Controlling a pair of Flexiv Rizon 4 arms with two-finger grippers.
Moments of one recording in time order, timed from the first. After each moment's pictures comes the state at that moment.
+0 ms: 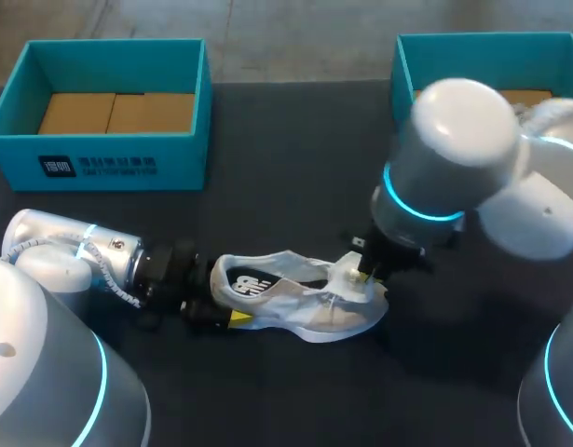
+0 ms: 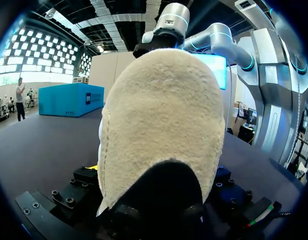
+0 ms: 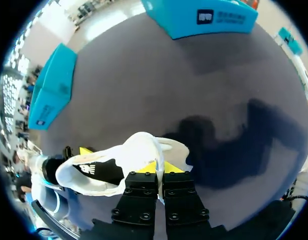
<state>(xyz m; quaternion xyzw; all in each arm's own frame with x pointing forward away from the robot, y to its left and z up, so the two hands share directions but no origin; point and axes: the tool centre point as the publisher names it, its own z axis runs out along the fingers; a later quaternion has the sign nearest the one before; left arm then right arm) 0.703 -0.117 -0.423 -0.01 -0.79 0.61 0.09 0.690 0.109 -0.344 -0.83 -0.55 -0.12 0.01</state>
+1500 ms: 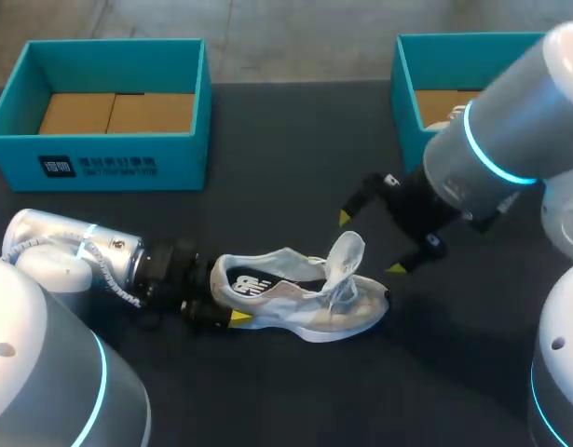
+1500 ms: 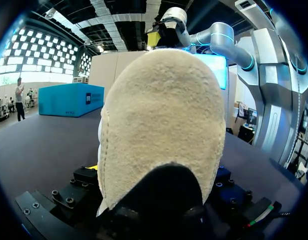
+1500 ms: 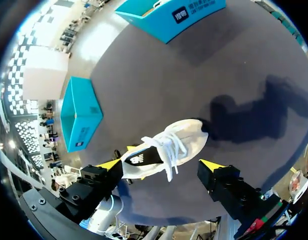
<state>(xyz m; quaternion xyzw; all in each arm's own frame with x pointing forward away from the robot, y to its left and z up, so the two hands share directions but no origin) 0.704 -0.117 -0.424 -0.01 -0.79 0.61 0.09 0.682 0.128 -0.236 -0.87 -0.43 -0.18 0.13</state>
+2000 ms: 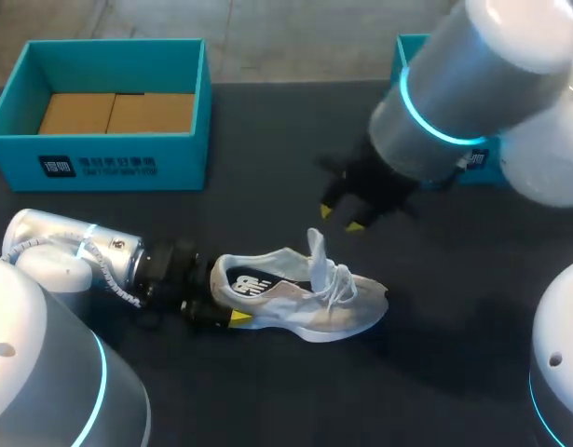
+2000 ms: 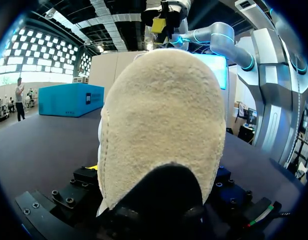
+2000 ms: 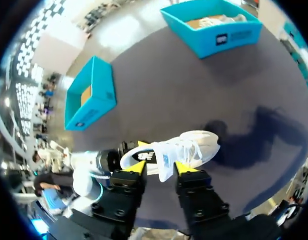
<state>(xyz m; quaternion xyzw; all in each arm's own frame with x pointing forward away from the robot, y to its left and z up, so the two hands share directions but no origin) 0.704 -0.117 -0.424 -0.01 -0.79 0.61 0.09 0.697 0.170 -0.203 -0.81 -0.56 -0.18 0.06</state>
